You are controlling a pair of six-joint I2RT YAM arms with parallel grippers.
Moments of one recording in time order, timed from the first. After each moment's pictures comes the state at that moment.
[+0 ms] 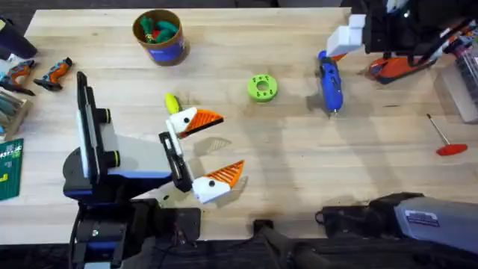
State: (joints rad) left arm 0.04 0.01 0.01 -0.13 1.19 0.05; right arm 0.19 1.42 1.43 -1.18 0.16 0.25
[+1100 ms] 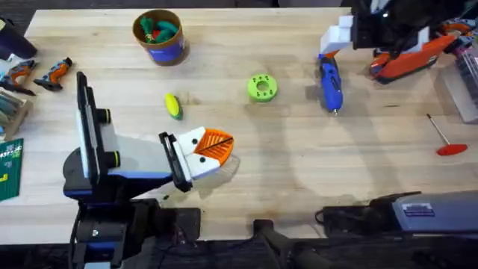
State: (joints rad) left arm 0.04 0.01 0.01 -0.13 1.19 0.05; right arm 0.15 1.54 1.43 -1.07 0.16 0.20
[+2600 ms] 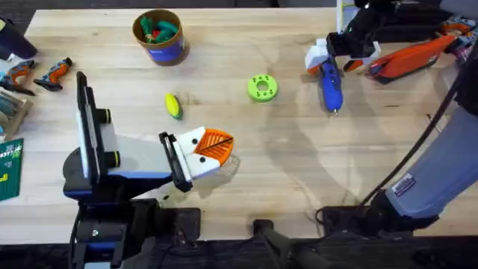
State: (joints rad) left arm 0.04 0.01 0.01 -0.13 1.19 0.05; right arm 0.04 2.03 1.63 -1.06 0.00 -0.02
